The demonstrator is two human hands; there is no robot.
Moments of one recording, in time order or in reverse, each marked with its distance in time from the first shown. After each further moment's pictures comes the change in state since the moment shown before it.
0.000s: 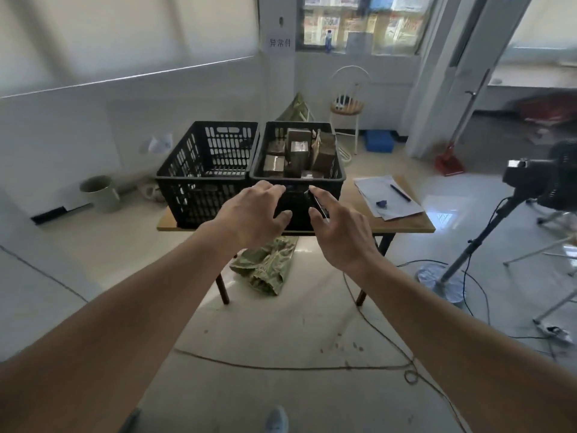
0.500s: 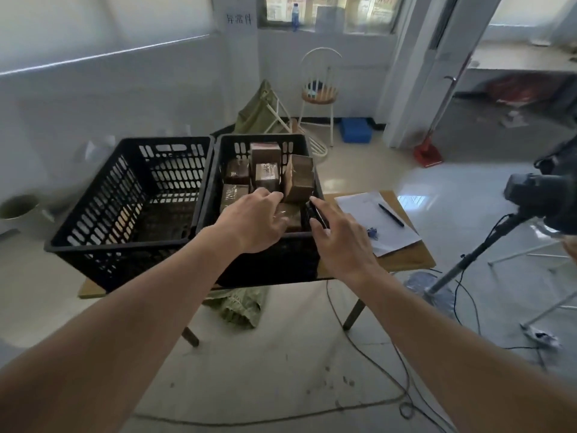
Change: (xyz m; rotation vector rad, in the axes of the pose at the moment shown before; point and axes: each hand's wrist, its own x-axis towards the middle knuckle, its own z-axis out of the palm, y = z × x) left_hand 0.302 -0.033 0.058 -0.008 -0.133 0.080; right_hand 0.254 0.120 0.029 -0.026 -0.024 0.193
